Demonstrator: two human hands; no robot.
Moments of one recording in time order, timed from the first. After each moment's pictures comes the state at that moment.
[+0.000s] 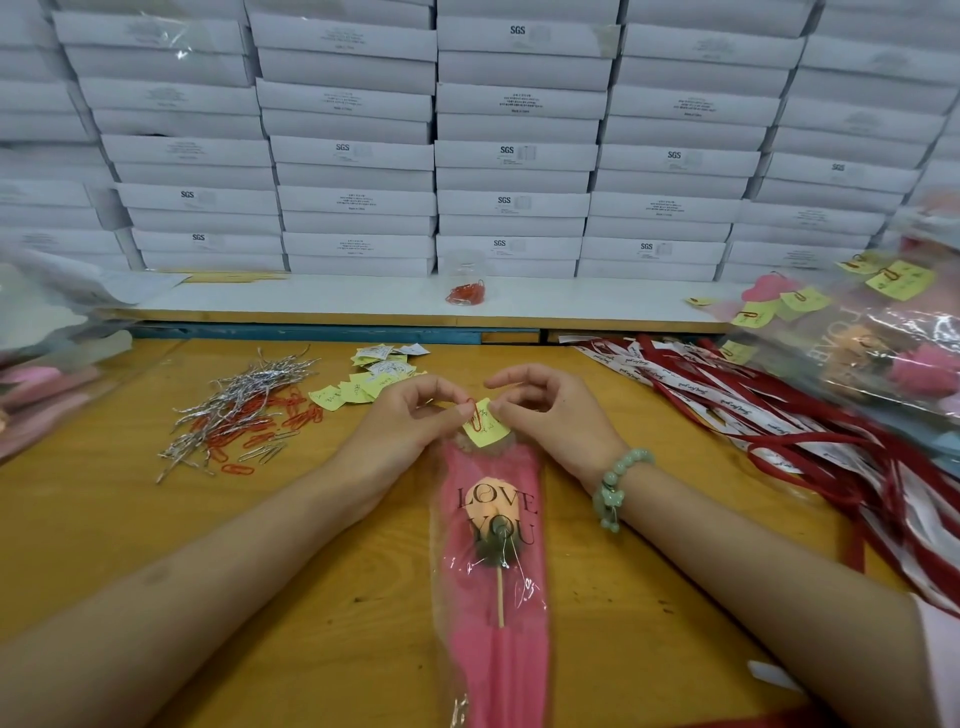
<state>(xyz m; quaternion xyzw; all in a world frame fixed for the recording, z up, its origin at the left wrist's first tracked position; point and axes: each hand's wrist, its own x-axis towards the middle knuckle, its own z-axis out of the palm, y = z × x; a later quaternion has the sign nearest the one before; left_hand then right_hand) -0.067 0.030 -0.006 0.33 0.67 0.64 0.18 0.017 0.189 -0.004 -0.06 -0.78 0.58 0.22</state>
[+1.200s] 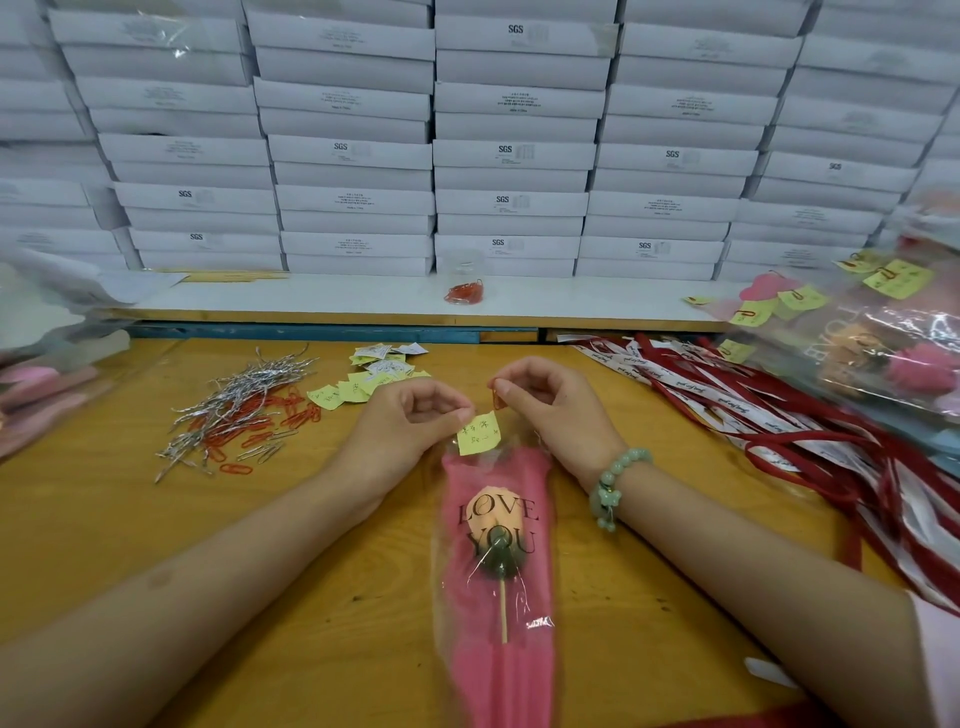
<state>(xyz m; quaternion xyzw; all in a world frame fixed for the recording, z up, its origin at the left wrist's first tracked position) -0.068 0.031 -0.010 0.35 0.68 0.64 0.13 0.014 0.189 -0.004 -0.03 -0.79 0.55 0.27</state>
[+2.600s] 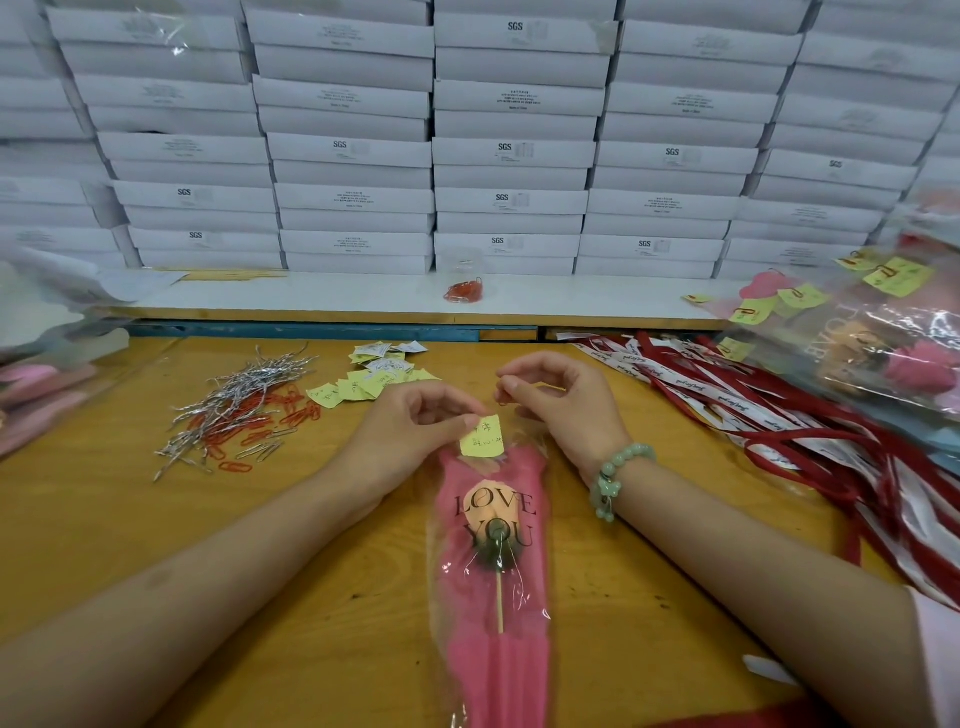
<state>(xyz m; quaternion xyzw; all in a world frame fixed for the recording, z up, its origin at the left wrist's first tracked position) -0.065 0.029 -0.007 0.38 0.69 0.60 0.14 0.019 0.191 -0.001 -0.08 -0.74 0.60 0.29</state>
